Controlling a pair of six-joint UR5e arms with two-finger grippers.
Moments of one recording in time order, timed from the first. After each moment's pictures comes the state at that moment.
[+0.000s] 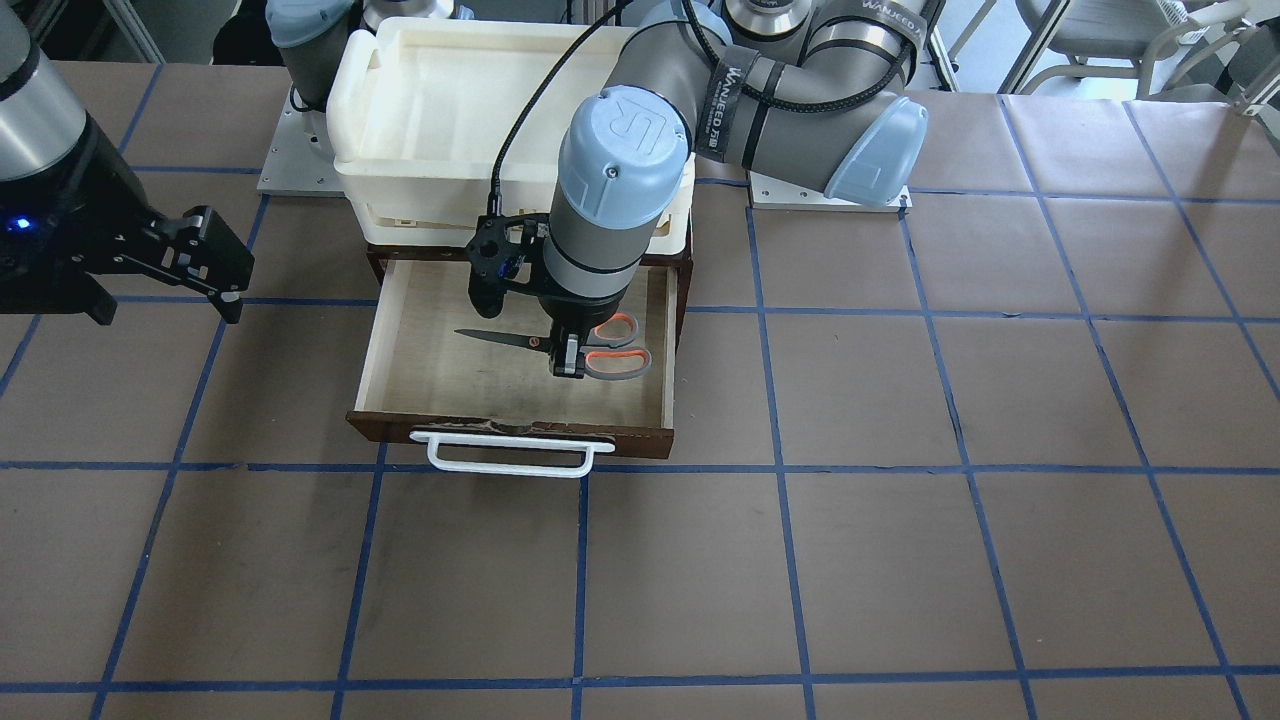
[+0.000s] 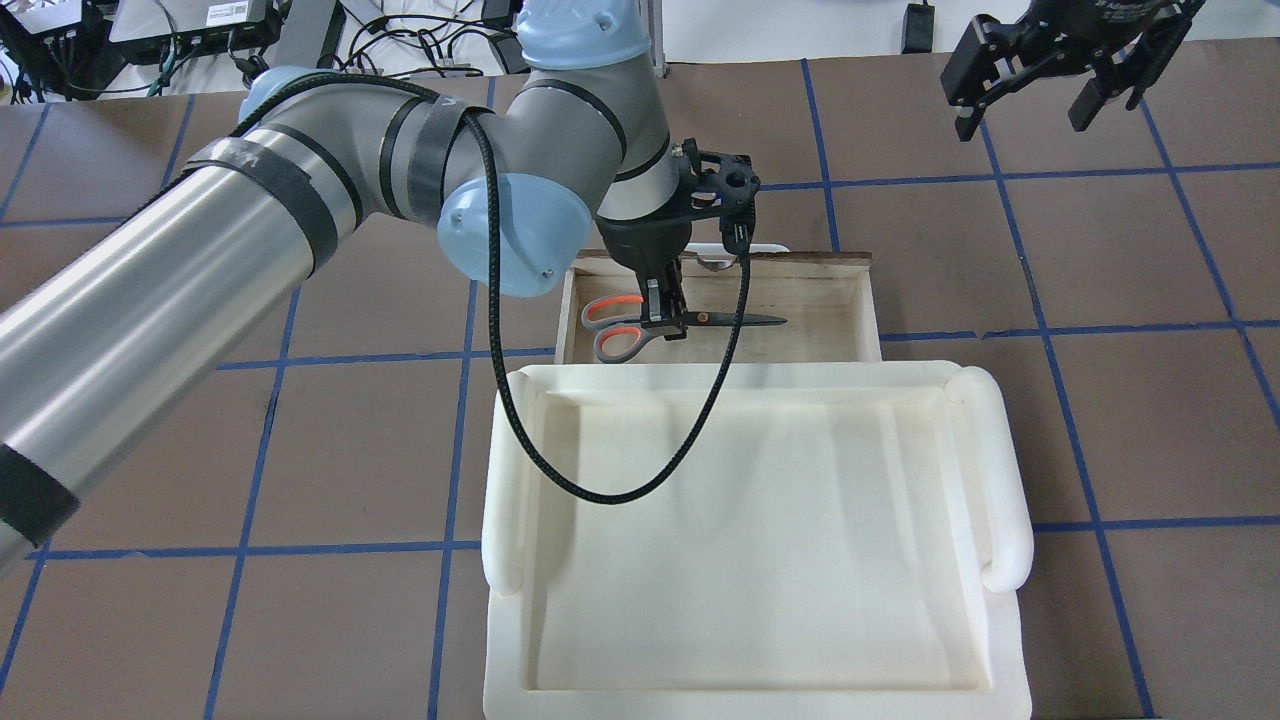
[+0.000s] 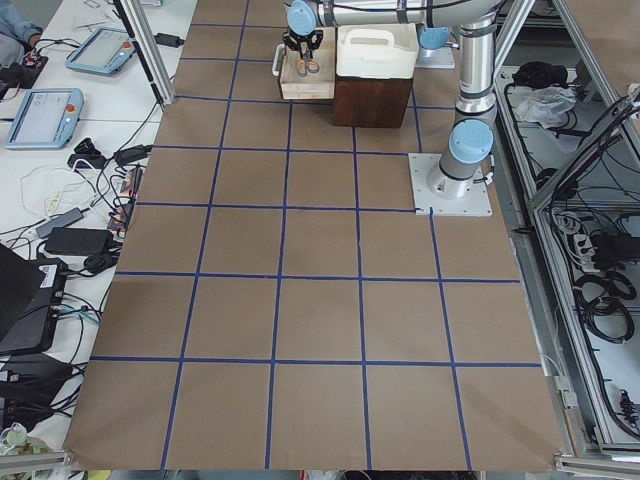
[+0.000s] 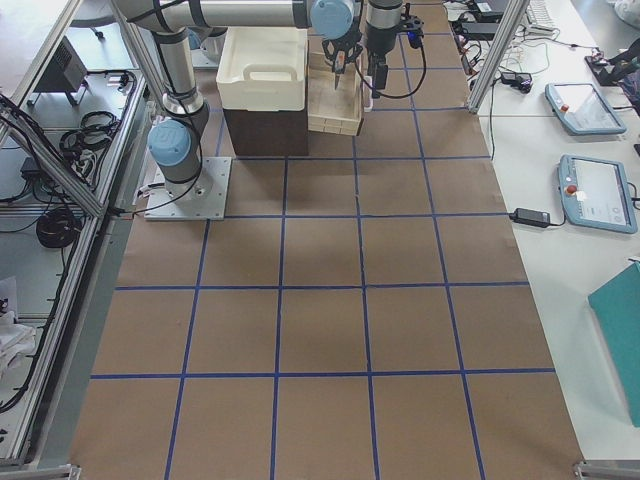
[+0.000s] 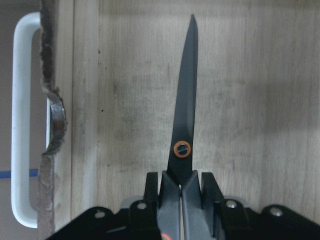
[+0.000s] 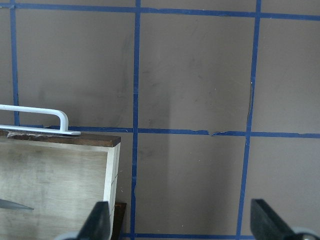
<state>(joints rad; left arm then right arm) -1.96 -1.92 -1.52 -1.34 1.36 1.22 1.46 -1.44 1.37 -1.52 -1.58 -0.17</state>
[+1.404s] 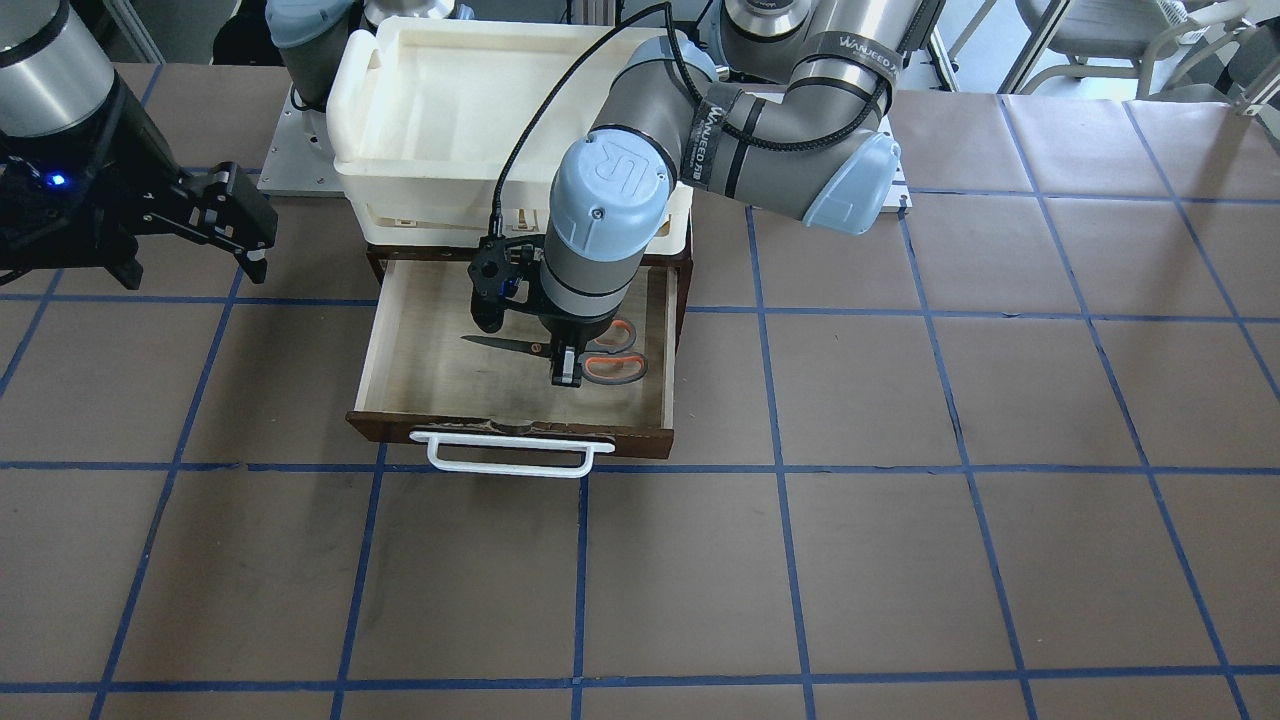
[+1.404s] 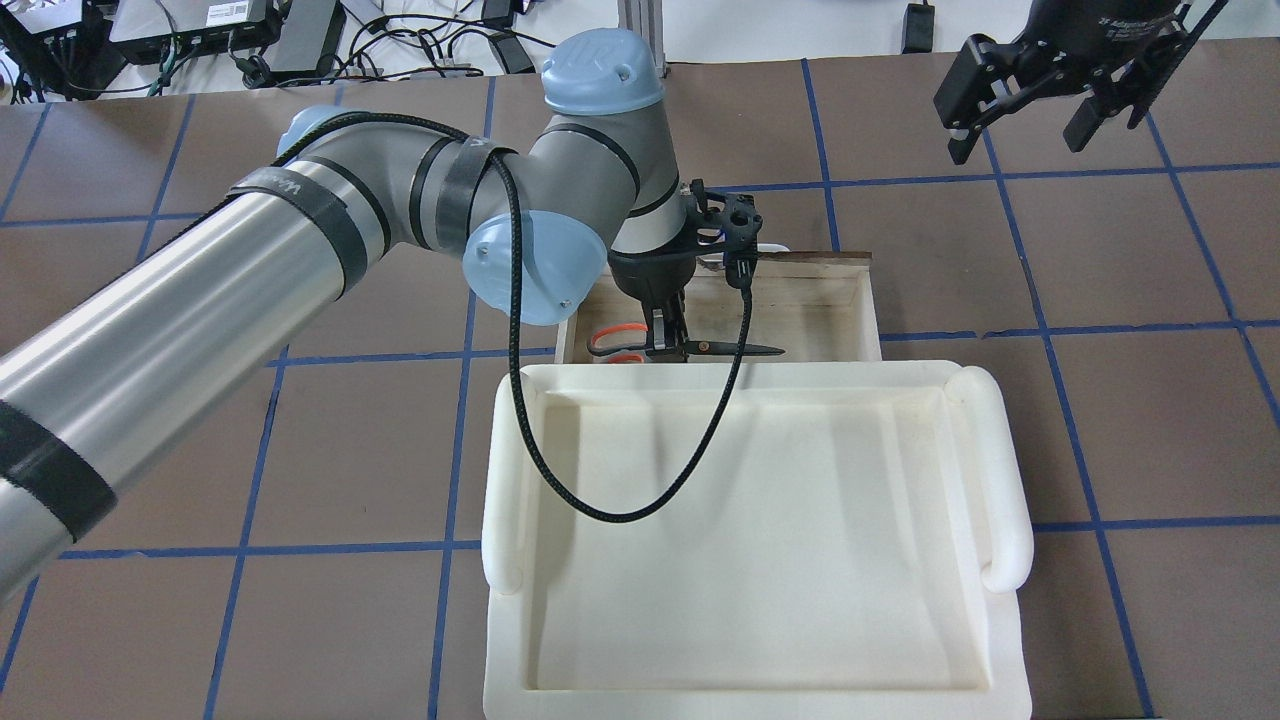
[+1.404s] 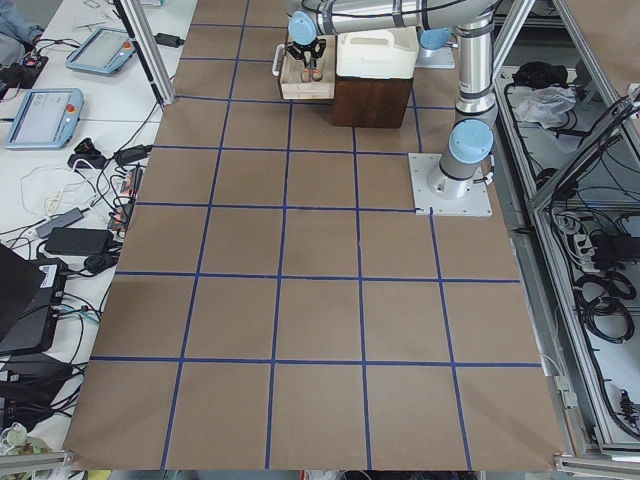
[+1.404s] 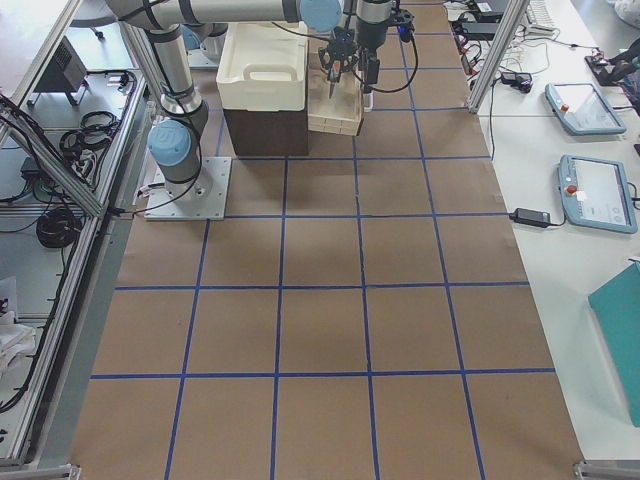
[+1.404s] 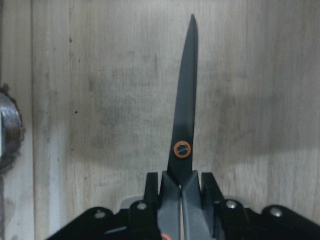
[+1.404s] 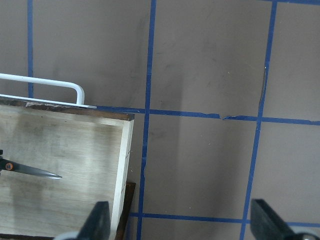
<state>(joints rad) -1.96 -1.95 -1.56 -1.31 1.37 1.22 1.48 -1.48 1.39 -1.46 -1.57 -0.17</state>
